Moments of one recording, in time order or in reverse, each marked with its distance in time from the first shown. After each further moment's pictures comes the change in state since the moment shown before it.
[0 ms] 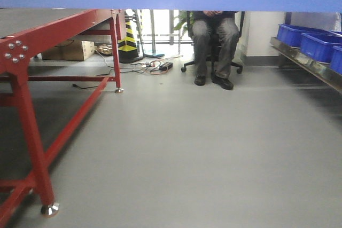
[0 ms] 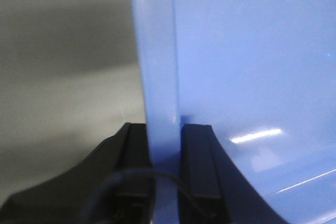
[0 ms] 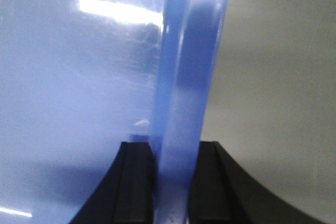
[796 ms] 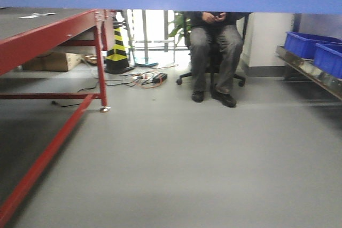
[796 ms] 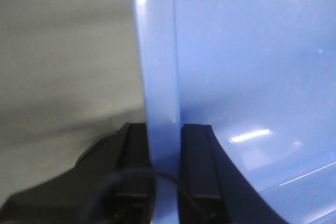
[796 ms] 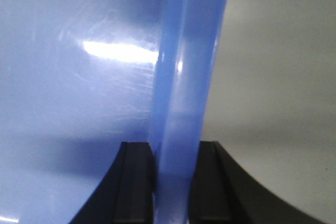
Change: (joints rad) left arm 0.000 -0.001 -0.002 -0.023 0.005 0.000; right arm 0.000 0.000 0.000 -0.006 0.003 0.000
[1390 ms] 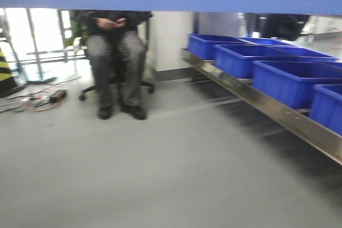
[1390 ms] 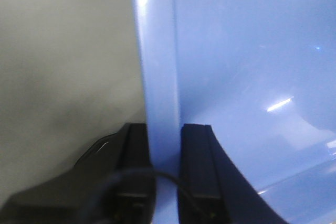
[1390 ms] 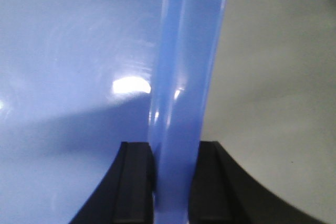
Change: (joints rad) left arm 0.000 0.000 0.000 -0.004 0.000 0.000; right arm 0.000 0.000 0.000 -0.004 0.000 0.000
